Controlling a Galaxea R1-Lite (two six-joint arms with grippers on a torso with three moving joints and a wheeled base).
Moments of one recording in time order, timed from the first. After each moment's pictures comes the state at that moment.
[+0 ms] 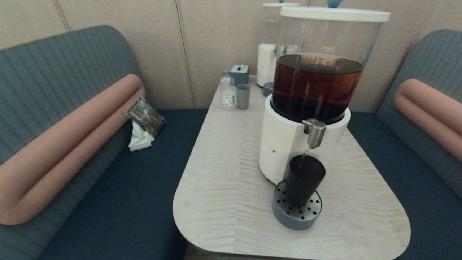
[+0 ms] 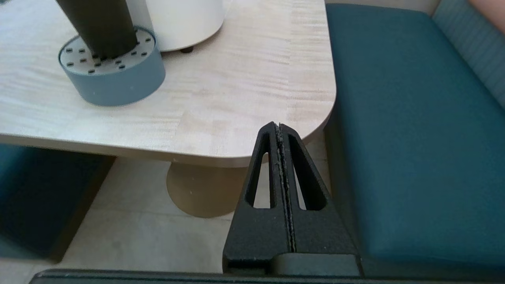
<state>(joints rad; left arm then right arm) 0.01 0.00 0.00 0.00 0.01 0.00 0.00 0.00 -0.02 0.05 0.00 0.02</state>
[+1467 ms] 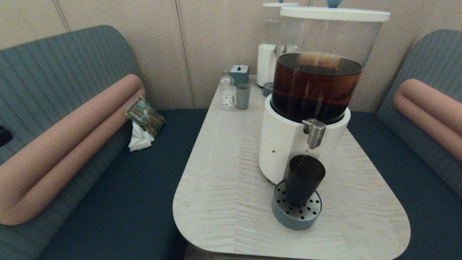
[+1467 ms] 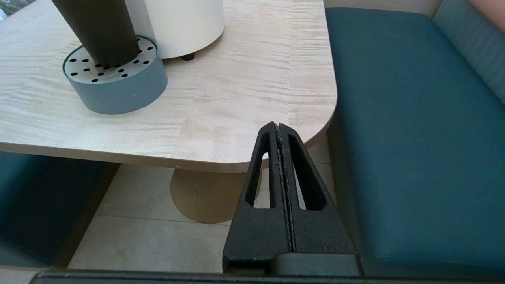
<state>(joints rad) 0.01 0.79 -0.84 0.04 -0.43 -0.07 0.00 0.00 -0.01 0.03 0.00 0.04</state>
